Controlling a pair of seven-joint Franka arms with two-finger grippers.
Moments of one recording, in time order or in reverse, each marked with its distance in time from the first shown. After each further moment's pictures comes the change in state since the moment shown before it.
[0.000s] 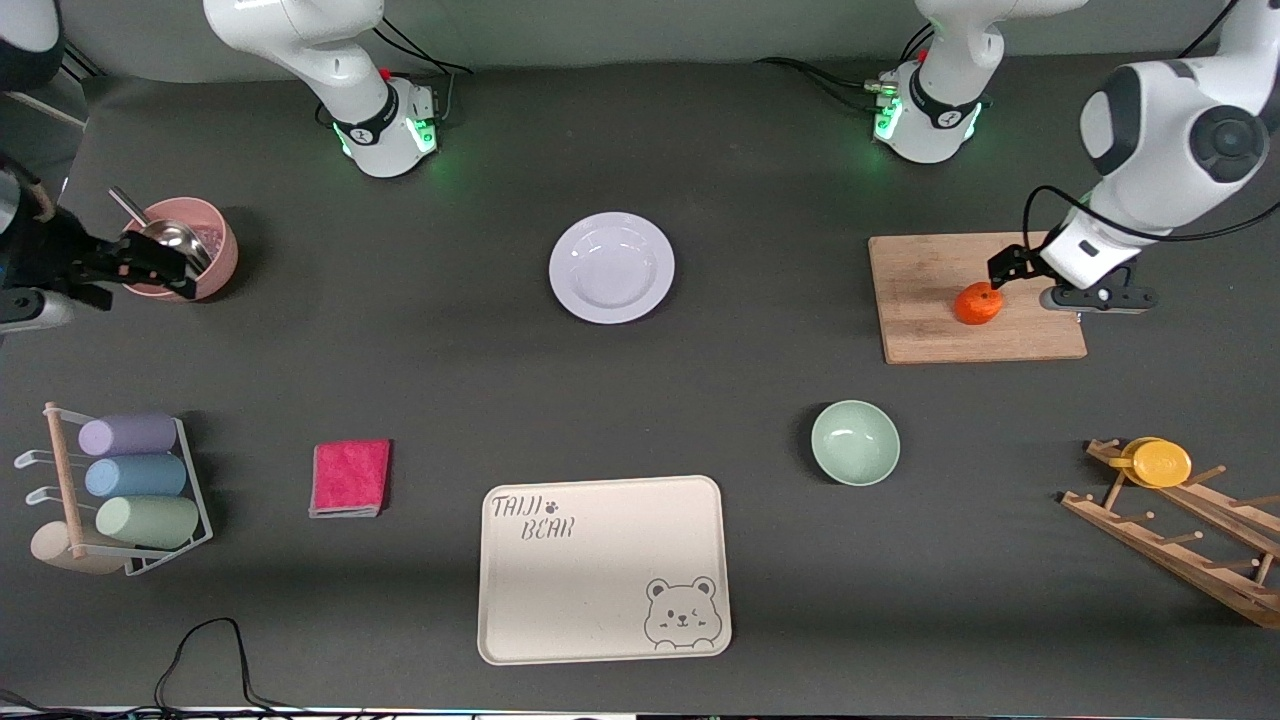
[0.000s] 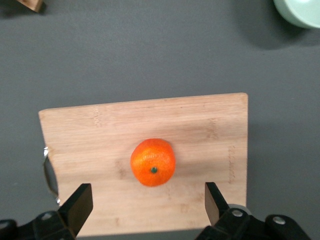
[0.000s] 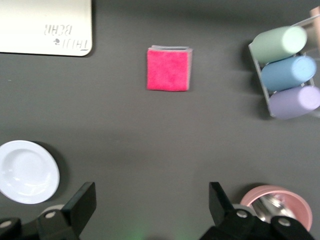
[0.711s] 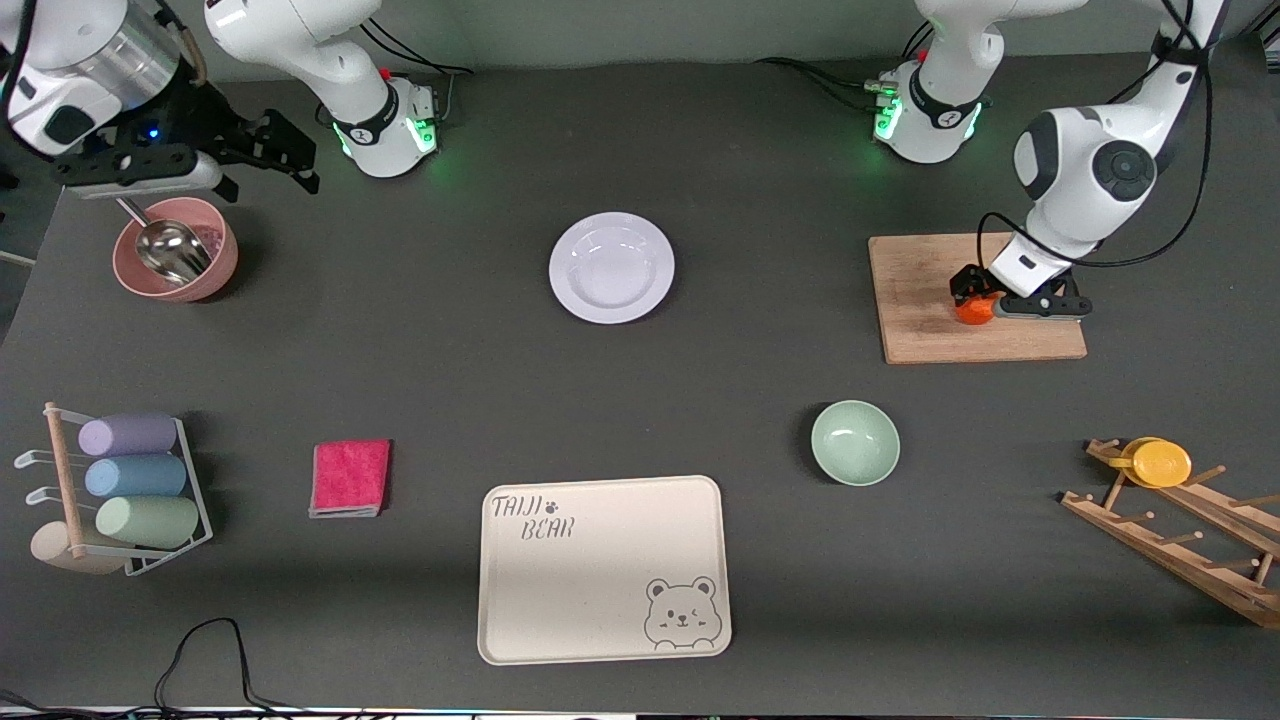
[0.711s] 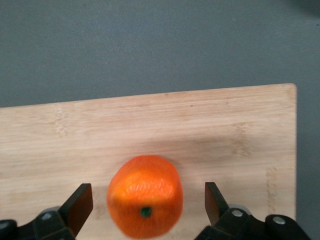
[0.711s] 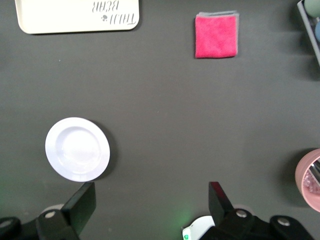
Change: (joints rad) left arm 0.000 0.202 0.000 -0.177 0.000 0.456 0.000; right arm 0.265 -0.286 0.007 -0.265 0.000 0.017 0.329
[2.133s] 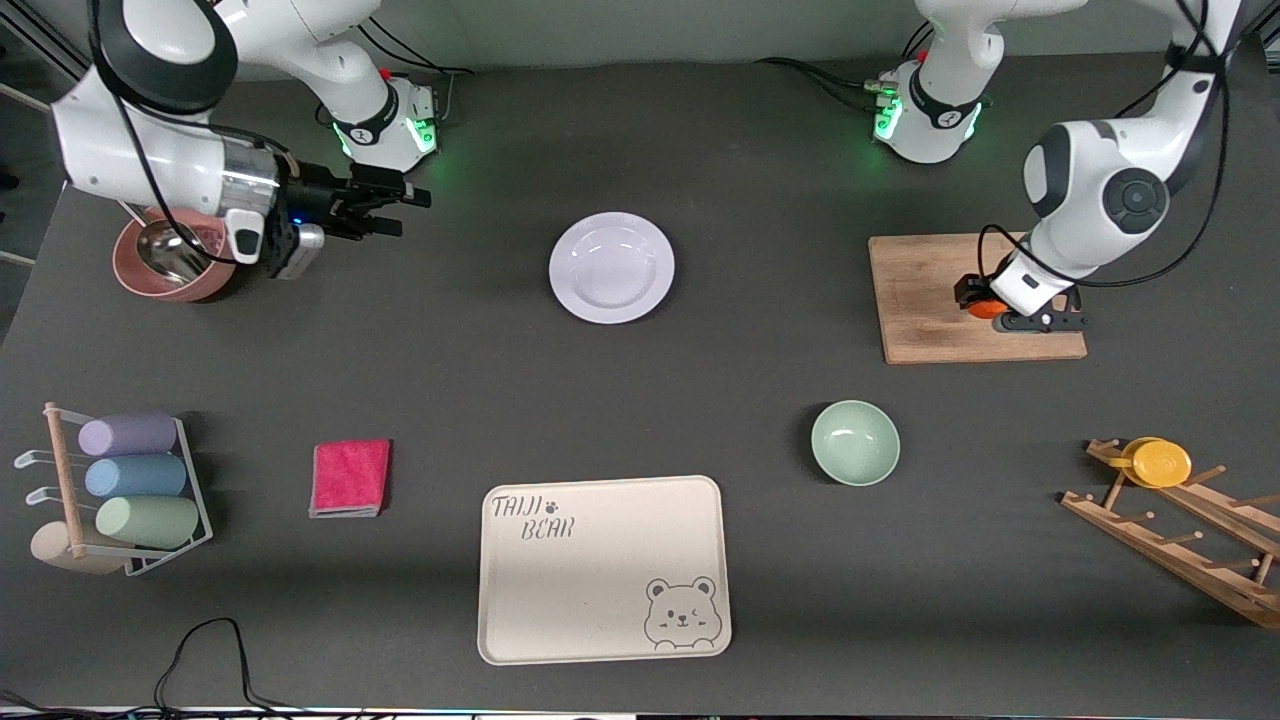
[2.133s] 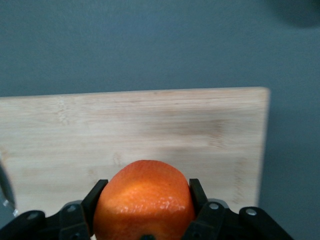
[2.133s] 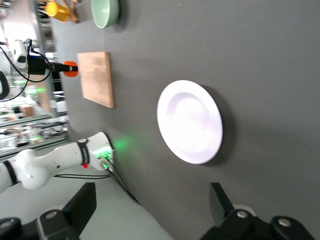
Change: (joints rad) left arm -0.002 -0.065 -0.060 0.218 0.000 -0.453 -0.115; right arm 0.006 -0.054 -0.179 -0.671 0.799 0.423 -0.629
